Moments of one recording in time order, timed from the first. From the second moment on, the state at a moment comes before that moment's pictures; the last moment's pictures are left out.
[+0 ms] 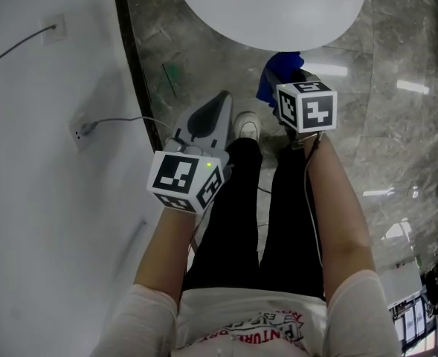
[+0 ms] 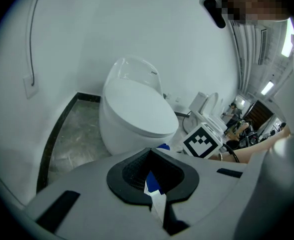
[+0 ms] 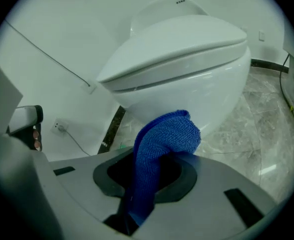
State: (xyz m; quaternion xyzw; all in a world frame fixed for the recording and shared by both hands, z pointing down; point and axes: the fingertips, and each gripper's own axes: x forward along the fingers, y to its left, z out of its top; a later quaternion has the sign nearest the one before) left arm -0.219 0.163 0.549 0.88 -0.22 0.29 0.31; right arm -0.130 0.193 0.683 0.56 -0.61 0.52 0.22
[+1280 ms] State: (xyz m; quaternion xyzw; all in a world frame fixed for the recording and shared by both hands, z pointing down) left arm -0.172 0.103 0.087 0.93 -0.31 0.13 0.14; right arm -0.038 0.168 0.130 0.65 -0.70 0.24 0.17
